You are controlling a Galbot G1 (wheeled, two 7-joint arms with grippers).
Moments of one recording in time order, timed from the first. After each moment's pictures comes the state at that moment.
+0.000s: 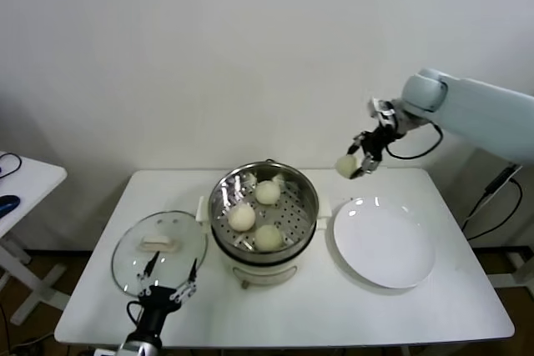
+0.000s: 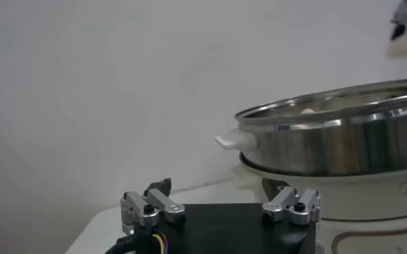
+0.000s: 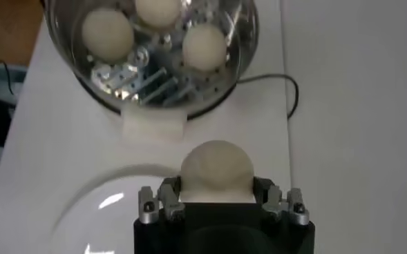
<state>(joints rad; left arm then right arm) 1.68 -1.44 -0.60 -1.94 0.05 -0.19 0.07 0.78 0.95 -1.60 1.09 0.81 -0.15 -1.06</state>
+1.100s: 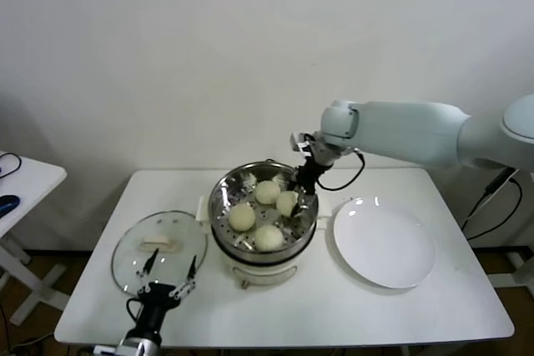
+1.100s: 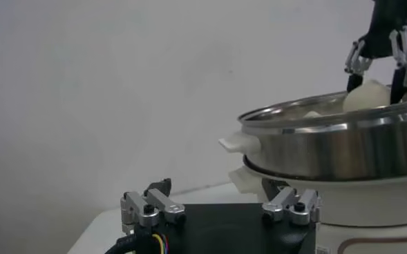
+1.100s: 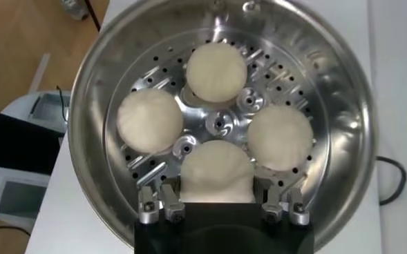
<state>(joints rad) 1.67 -1.44 -0.60 -1.94 0.04 -0.18 0.07 0.70 1.20 -1.72 1.14 0.96 -0.24 -0.94</state>
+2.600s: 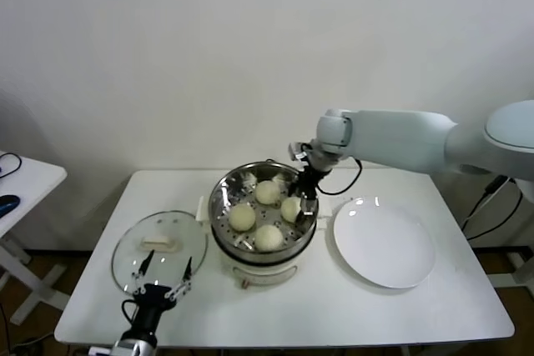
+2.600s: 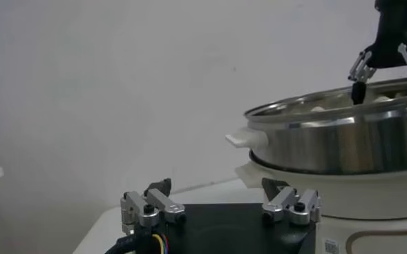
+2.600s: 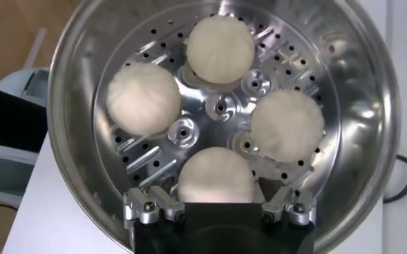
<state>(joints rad) 1.68 -1.43 -0.62 -1.94 0.04 -0.19 0.07 0.68 1.21 -1.71 1.12 0.90 -0.22 -0.94</state>
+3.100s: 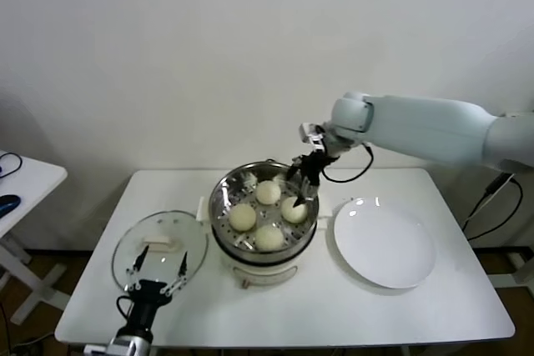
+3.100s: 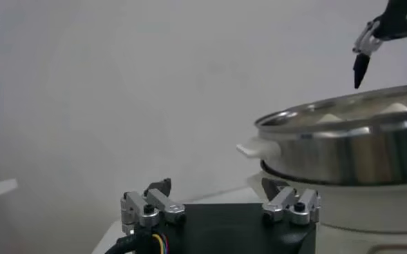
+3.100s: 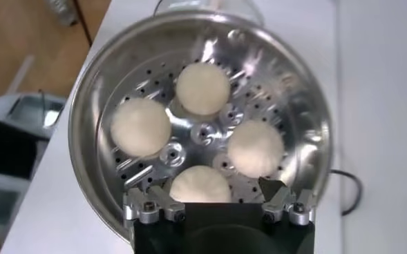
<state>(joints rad) 1.67 -1.42 -0.63 -1.95 0.04 -0.20 0.05 0.71 1.05 -1.57 1.24 0.87 -0.19 -0.90</state>
